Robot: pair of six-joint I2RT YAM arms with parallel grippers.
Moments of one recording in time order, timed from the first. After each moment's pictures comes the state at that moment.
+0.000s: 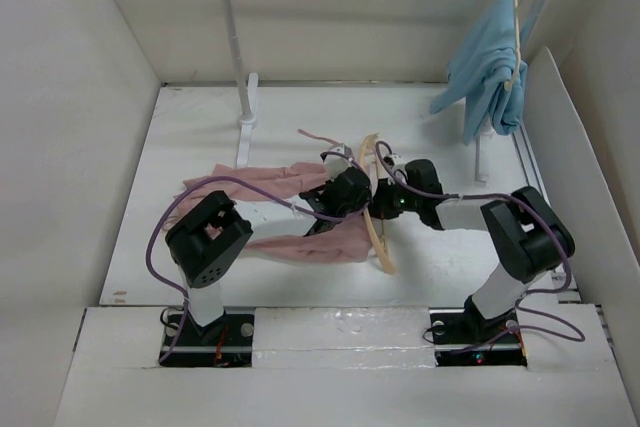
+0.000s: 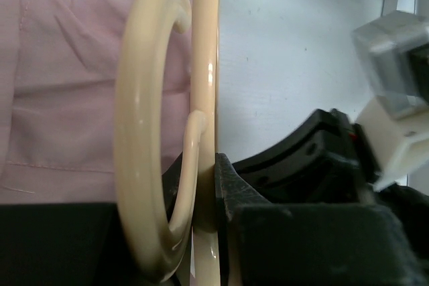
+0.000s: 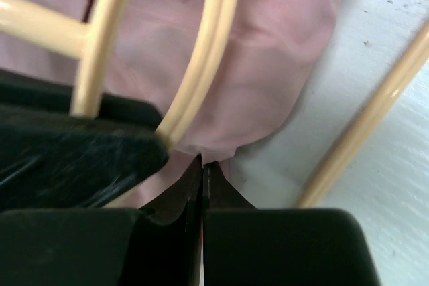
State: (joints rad) left arm -0.96 1.78 1.04 0.12 -0.41 -1.03; right arm 0.41 1.67 0.65 0.36 -0.54 0.38
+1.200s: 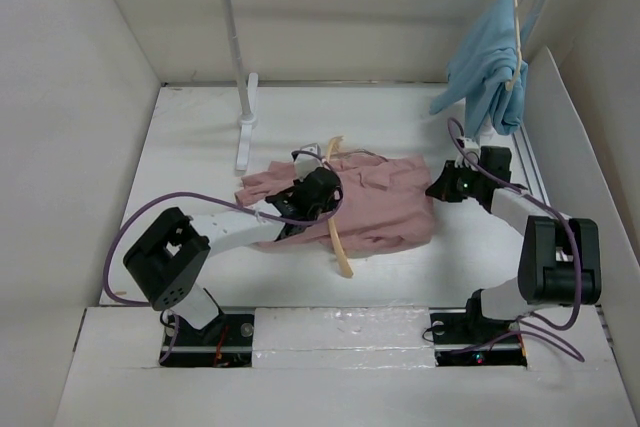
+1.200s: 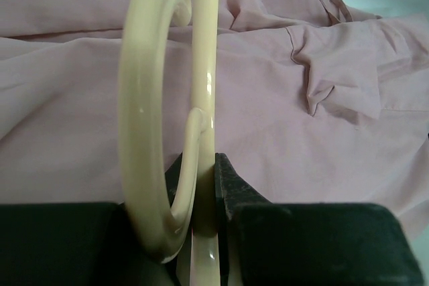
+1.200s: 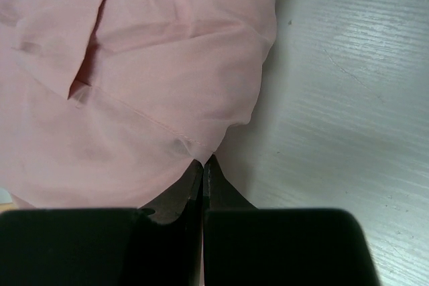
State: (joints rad) left arm -0.86 1.54 0.86 -0.01 -0.46 -0.86; right arm -0.09 1.46 0.72 -0.06 -0.61 0.08
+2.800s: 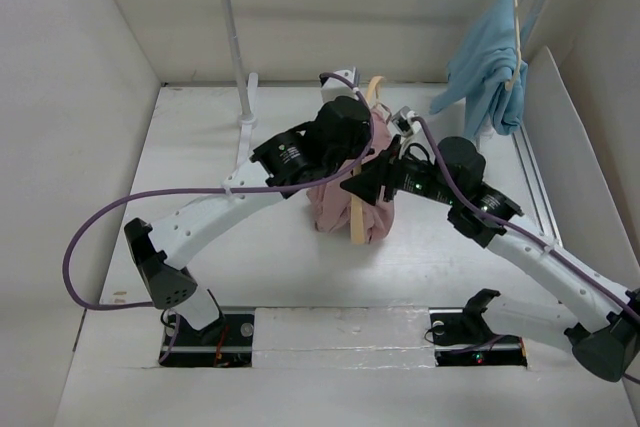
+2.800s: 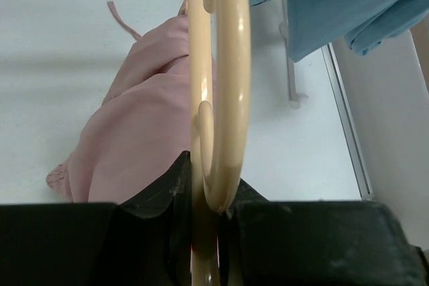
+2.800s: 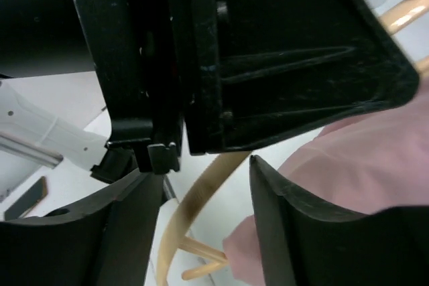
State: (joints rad) left arm -1.00 1.57 1.76 -0.67 -0.49 -0.70; right arm 0.69 1.03 1.00 -0.07 -0.42 0.43
